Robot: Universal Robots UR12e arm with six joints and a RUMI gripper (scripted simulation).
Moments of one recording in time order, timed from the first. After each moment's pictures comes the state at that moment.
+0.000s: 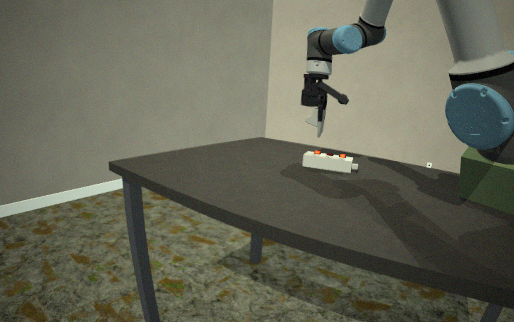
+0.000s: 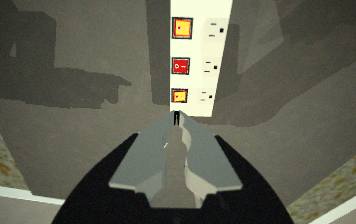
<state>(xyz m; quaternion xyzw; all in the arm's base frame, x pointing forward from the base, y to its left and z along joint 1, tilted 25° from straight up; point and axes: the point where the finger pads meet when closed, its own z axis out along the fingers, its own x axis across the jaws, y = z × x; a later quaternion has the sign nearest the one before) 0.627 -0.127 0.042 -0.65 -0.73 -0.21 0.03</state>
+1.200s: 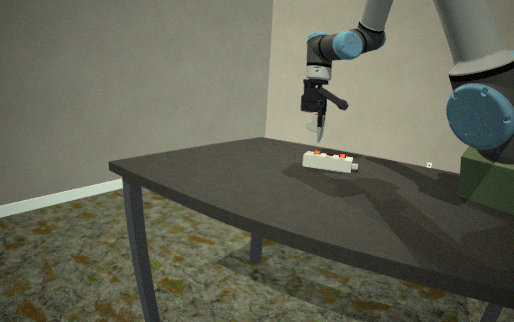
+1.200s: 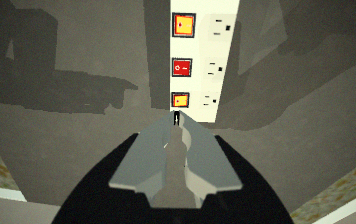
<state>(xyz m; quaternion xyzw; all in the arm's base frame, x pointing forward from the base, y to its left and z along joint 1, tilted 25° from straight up) 0.632 -0.121 0.024 -0.65 -0.73 -0.21 0.03</state>
